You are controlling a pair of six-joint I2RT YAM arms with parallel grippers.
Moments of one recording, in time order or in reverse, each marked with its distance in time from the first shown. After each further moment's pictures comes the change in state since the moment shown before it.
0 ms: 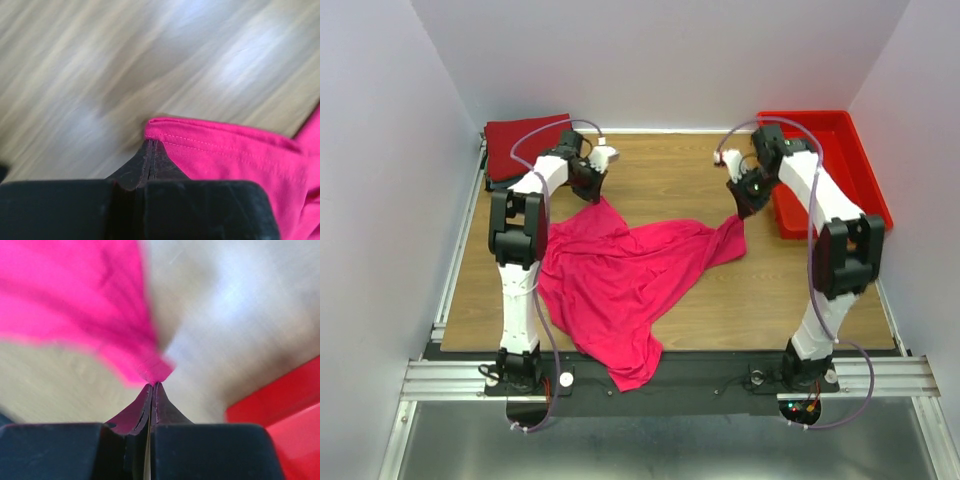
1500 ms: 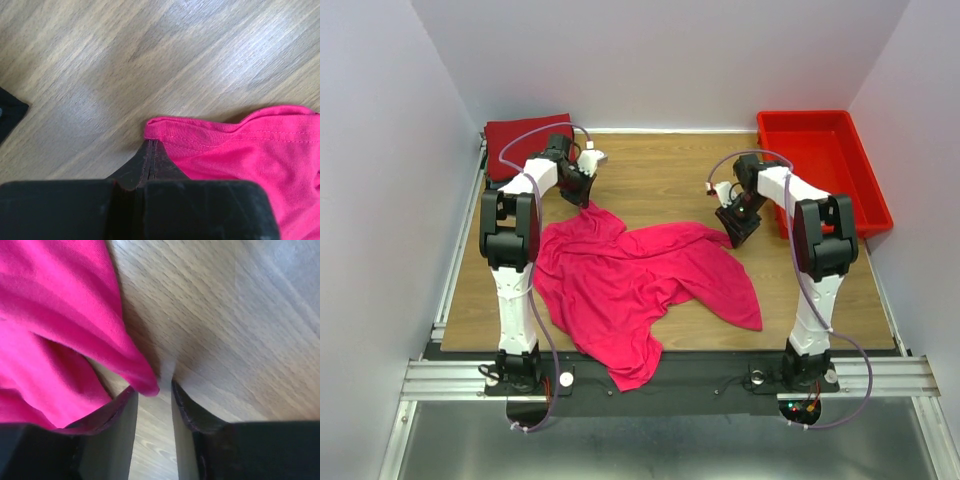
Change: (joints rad) left arm 0.068 -0.058 -0.093 -0.001 -0.027 0.007; right arm 0.021 0.142 -0.189 0.120 0.077 0.089
